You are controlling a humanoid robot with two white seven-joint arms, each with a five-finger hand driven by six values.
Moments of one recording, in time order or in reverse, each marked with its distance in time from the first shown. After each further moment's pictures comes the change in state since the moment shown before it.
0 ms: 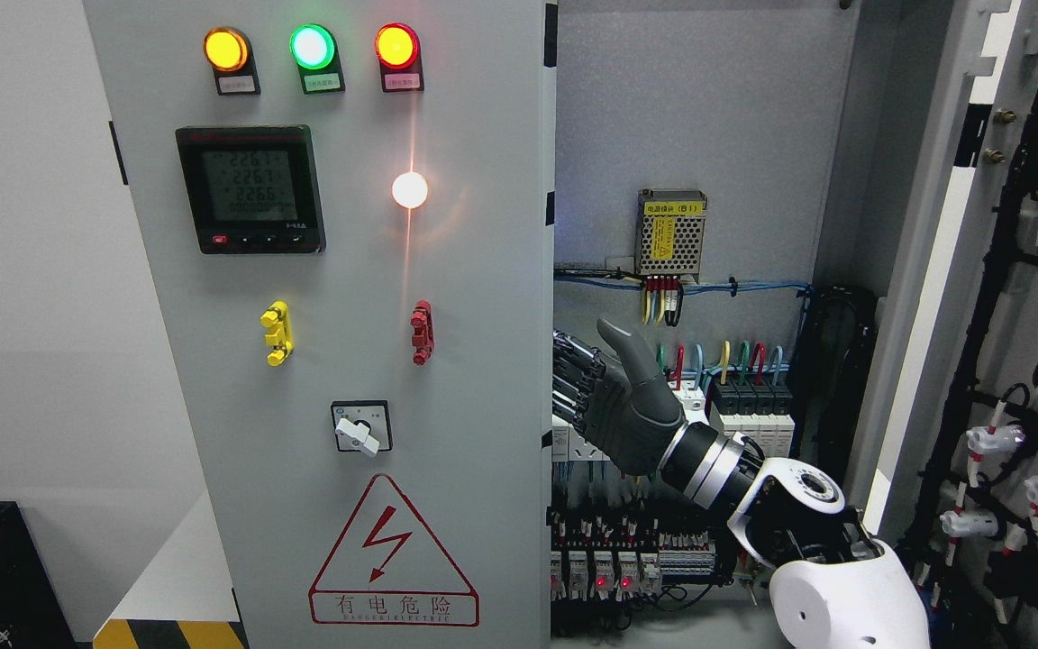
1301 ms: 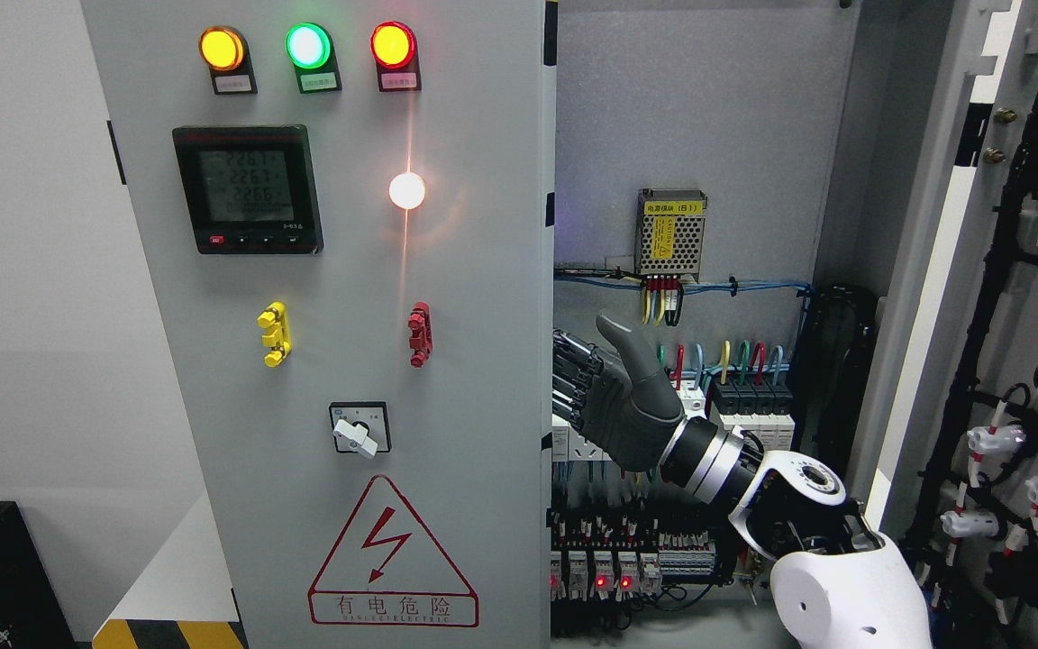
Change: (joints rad) left arm 0.000 0.000 0.000 0.000 0.000 0.000 0.000; right arm -0.015 -0.001 -0.001 0.013 -0.007 -0.002 0.034
